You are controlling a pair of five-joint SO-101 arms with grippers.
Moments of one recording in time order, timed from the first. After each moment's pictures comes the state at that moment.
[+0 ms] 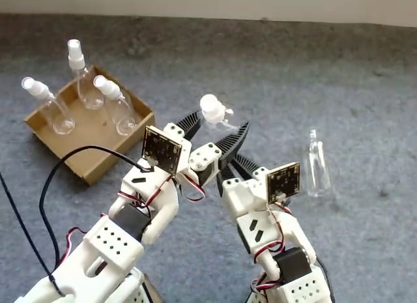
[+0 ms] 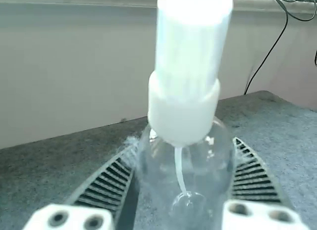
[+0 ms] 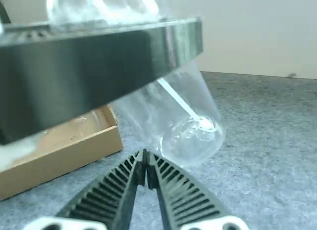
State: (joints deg) left arm 29.1 -56.7 71.3 -6.8 8.8; right arm -24.6 -104.7 95.7 25.3 -5.4
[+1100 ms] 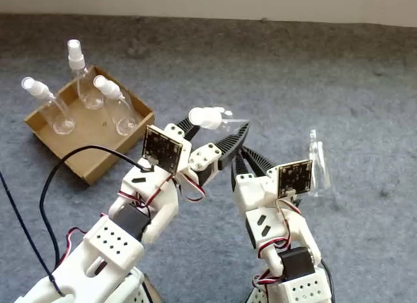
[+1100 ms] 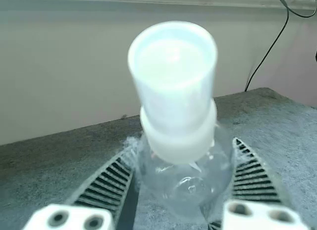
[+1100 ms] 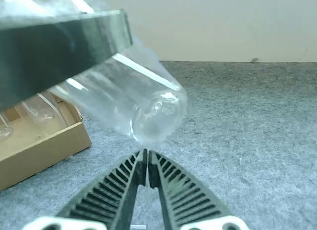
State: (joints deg) left arm 28.0 -56.7 71.3 -6.8 8.8; right arm -18.9 -104.6 95.7 28.4 -5.4
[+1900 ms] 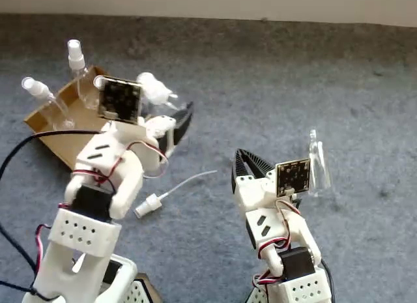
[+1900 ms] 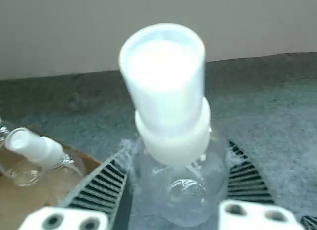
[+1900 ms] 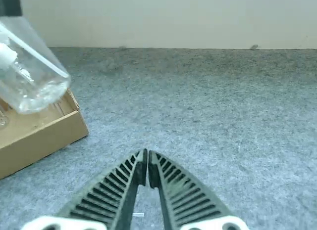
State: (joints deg) left arm 9.9 -56.7 48.7 36.4 8.8; right arm -18.7 -104.6 95.7 31.1 -5.4
